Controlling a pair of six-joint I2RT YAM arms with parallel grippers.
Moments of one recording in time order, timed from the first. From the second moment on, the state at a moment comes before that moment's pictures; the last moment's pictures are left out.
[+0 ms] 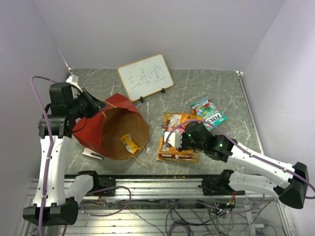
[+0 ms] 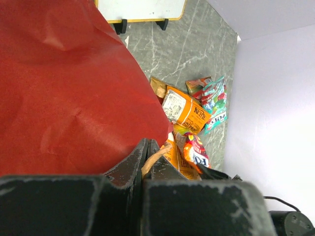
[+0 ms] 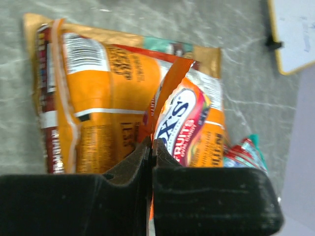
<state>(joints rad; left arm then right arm) 0.02 0.96 1.24 -0.83 0.39 -0.71 0.97 0.98 0.78 -0.52 0.15 -0.76</state>
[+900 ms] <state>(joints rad) 0.02 0.95 1.19 -0.82 0.41 -0.73 0.99 1.00 0.69 -0.59 -0.05 -0.73</state>
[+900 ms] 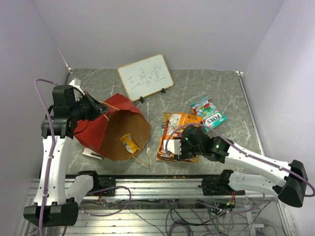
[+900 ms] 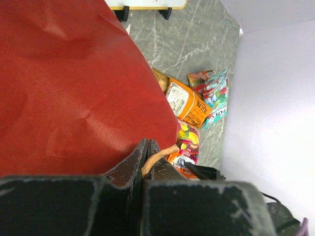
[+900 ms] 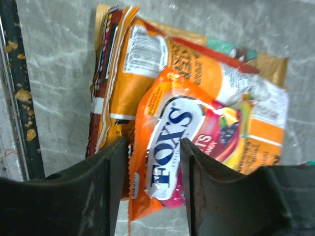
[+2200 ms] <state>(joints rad) 0.02 0.75 1.01 -0.87 0.40 -0.69 1.21 1.77 1.04 0.22 0.14 -0.08</state>
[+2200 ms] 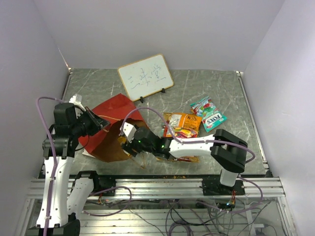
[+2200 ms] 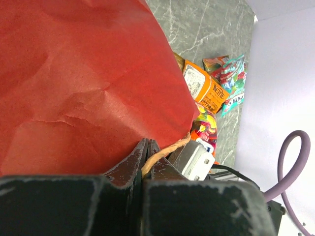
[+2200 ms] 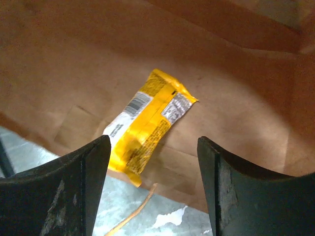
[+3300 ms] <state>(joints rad) 0.02 0.70 0.89 -0.64 0.47 -0.81 1.22 2.07 1.16 0.36 0.25 0.06</state>
